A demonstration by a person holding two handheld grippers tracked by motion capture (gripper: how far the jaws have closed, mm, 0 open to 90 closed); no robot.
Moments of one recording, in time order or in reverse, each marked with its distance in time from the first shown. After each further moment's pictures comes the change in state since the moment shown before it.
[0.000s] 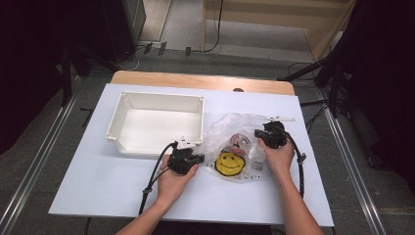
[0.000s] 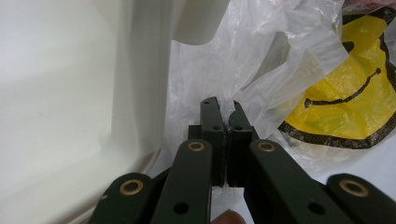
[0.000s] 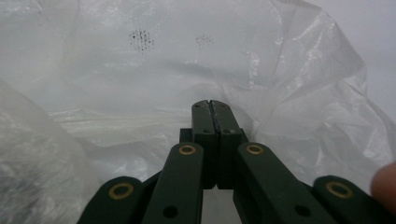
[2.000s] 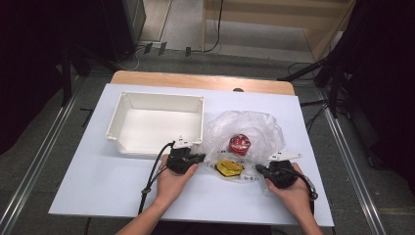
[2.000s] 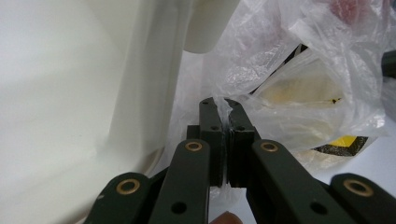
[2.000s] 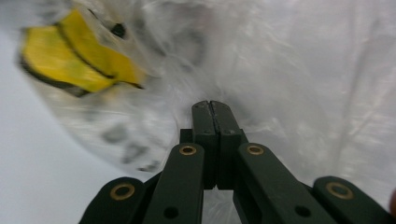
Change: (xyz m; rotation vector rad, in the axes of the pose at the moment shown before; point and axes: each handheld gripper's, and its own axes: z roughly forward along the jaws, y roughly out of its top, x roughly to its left) left arm 0.004 -0.001 -0.002 -0.036 -0.047 -0.026; right arm 0.025 -0.084 -0.079 0.079 0.122 -0.301
